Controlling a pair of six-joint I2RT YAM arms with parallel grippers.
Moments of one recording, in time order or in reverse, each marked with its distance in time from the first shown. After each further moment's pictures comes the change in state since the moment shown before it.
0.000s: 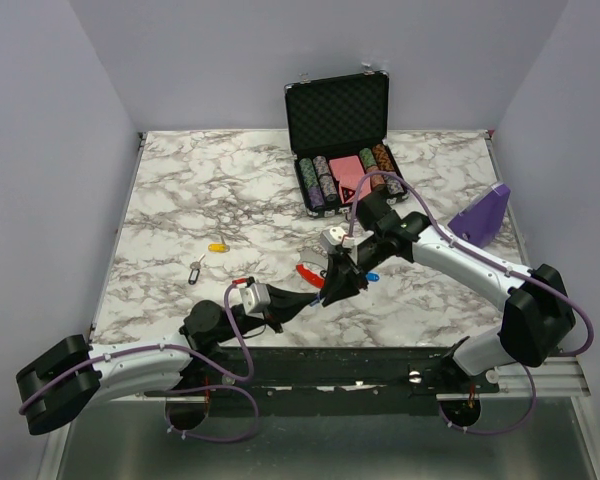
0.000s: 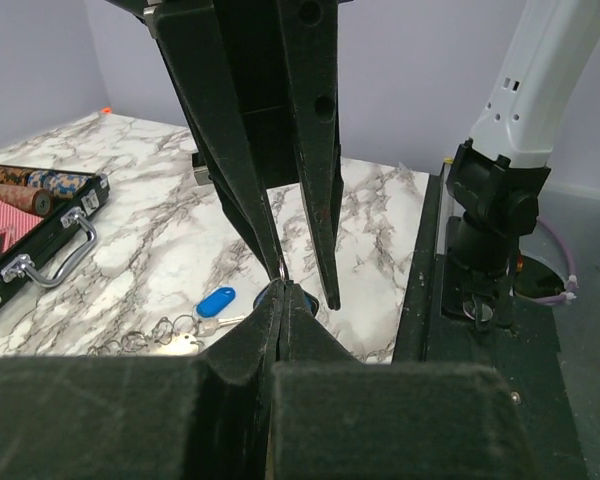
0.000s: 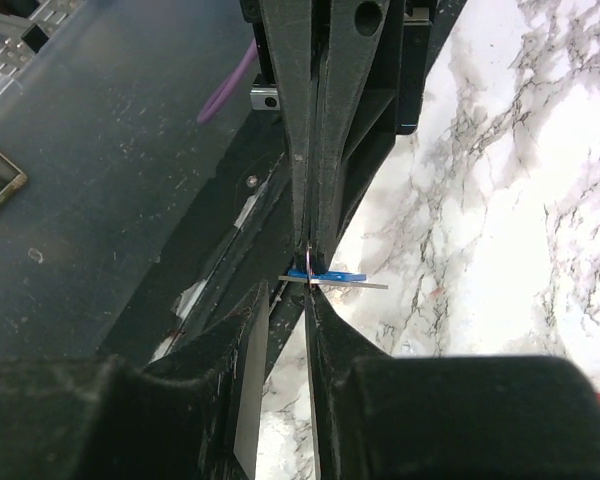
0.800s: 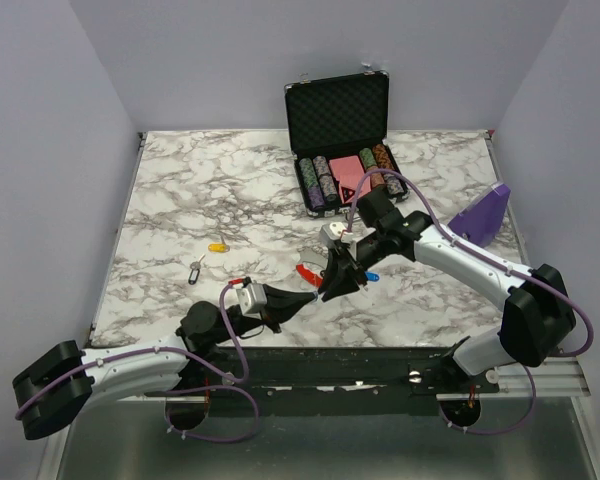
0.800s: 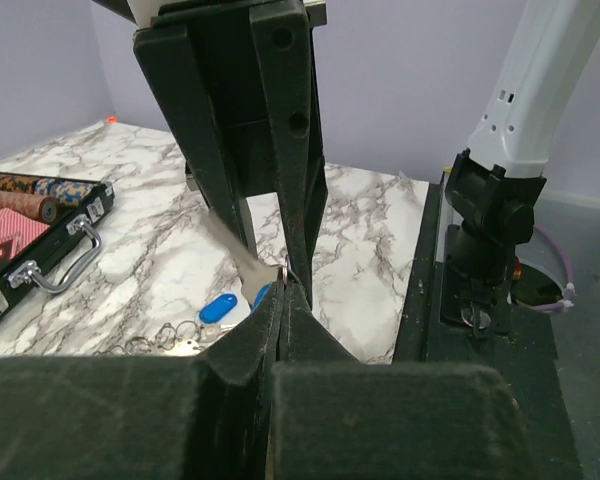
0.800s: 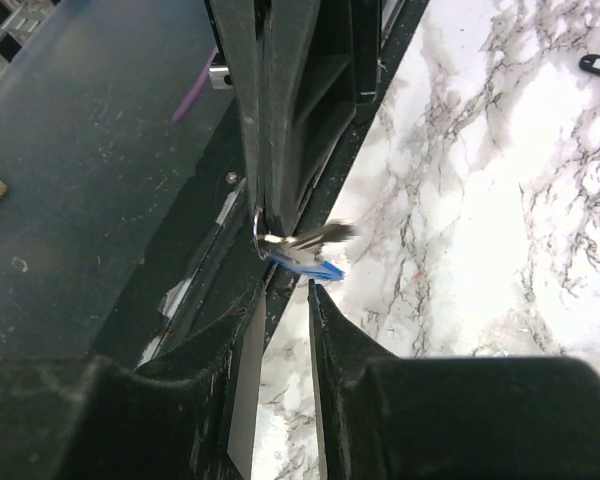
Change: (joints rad) left arm 0.000 -0.047 0.000 -0.039 -0.014 -0.001; right arm -0.026 -0.001 -0.007 0.058 0.030 0.080
